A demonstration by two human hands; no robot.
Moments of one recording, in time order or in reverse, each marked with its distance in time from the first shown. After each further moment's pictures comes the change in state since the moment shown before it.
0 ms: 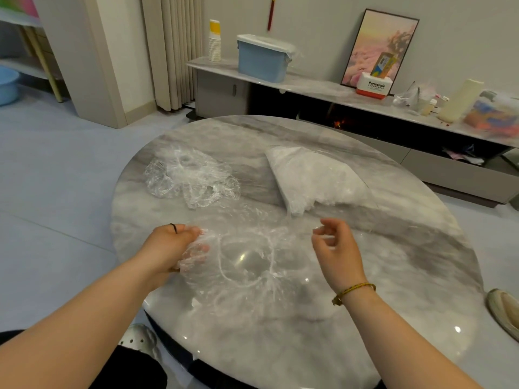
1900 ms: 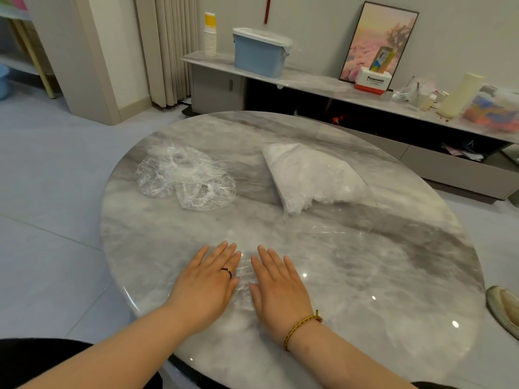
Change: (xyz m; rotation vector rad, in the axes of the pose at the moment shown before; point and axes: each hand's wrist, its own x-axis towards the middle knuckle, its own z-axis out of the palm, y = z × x) left_hand 0.003 -0.060 0.039 1.556 -0.189 0.751; right_hand -0.033 0.040 0.065 -1.086 -0.313 -0.433
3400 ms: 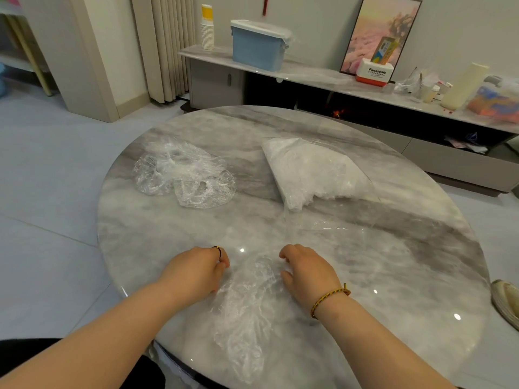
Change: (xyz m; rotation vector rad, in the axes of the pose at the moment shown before) left_hand 0.015 -0.015 -0.024 -0.434 -0.115 -0.249; right_hand 0.015 0.045 -0.032 0.157 -0.152 0.067
